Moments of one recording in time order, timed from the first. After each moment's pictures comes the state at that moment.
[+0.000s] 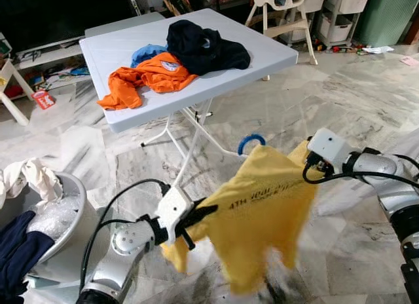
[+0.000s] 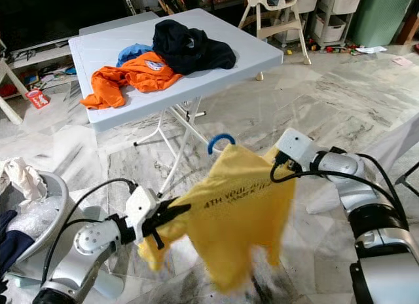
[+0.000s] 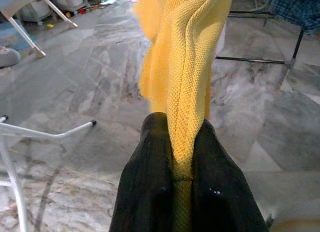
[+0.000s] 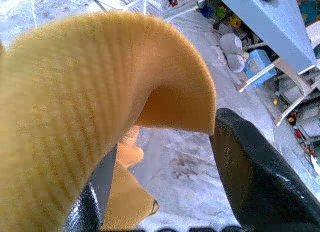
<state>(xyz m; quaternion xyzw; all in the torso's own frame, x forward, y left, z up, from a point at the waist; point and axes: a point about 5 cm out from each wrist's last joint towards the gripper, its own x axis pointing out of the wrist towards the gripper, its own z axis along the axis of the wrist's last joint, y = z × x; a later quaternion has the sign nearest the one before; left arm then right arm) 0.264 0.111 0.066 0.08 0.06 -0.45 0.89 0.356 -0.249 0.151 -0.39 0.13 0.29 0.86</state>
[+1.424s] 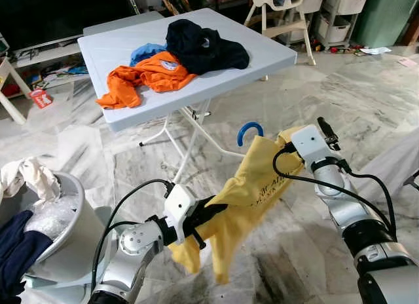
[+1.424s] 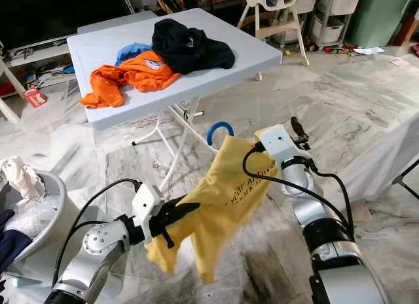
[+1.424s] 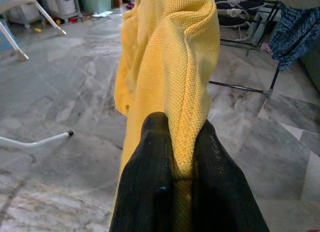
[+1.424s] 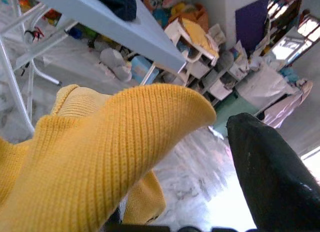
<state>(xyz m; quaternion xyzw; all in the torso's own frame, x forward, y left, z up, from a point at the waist) 0.260 0.090 0.068 0.01 0.05 -0.46 0.88 0.363 -0.206 0.127 -0.36 -0.01 -0.02 0.93</state>
